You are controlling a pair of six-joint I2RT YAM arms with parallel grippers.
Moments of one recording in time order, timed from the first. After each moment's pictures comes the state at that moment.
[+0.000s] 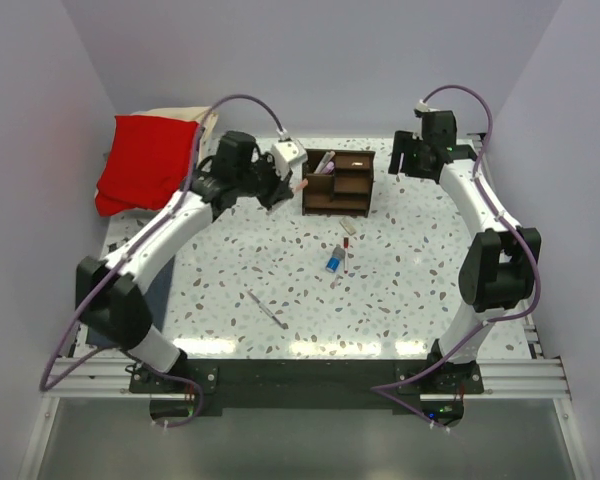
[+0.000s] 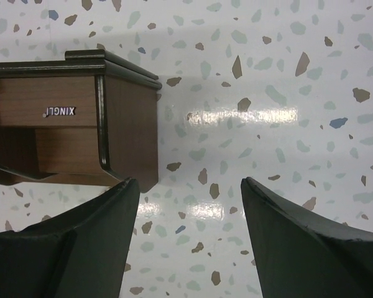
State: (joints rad) left arm -0.49 1.60 1.41 -0.46 0.43 0.32; right arm 0.09 1.79 1.60 -0.56 0.01 0.21
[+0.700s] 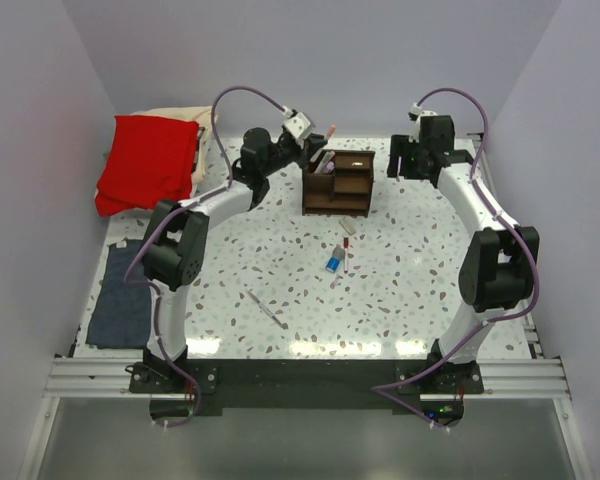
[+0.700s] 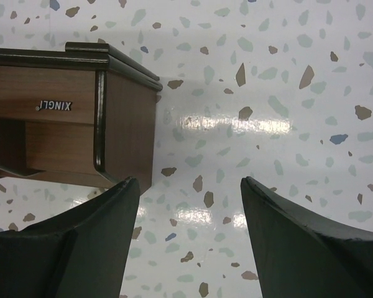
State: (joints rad) left arm -0.45 2.09 1.51 0.66 0.50 0.09; right arm 0.09 1.79 1.54 -0.48 -0.02 0.13
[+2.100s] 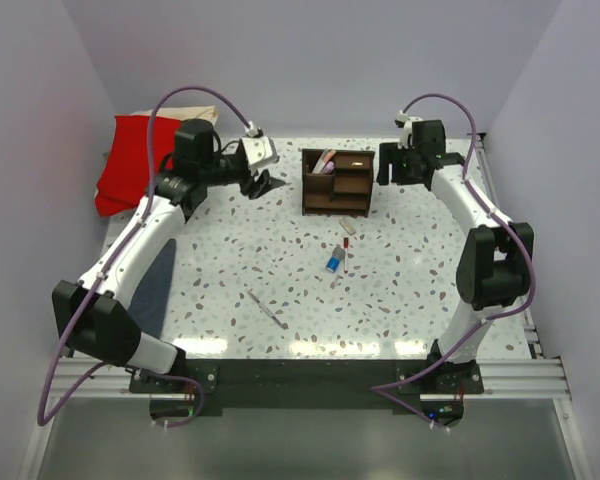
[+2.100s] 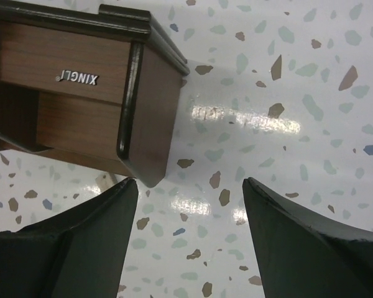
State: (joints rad) left arm -0.33 1.47 1.37 -0.24 0.78 0.55; right arm 0.13 1.81 1.52 -0.48 -0.08 0.08
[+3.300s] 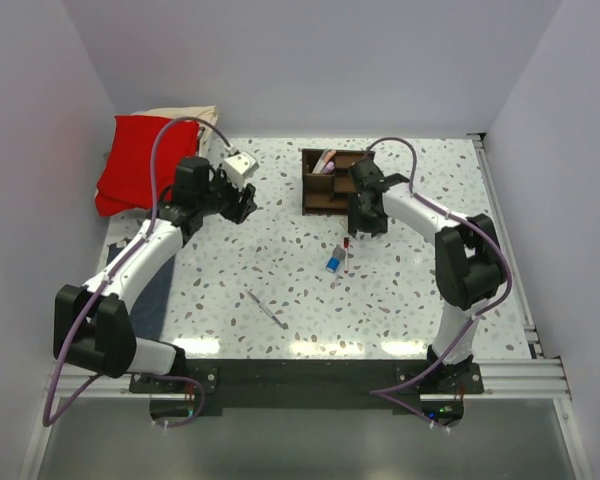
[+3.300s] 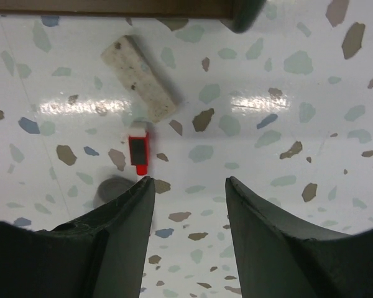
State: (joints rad) left arm -0.27 1.39 1.04 -0.20 0.38 0.28; right arm 0.43 1.87 1.40 -0.74 0.17 0.43
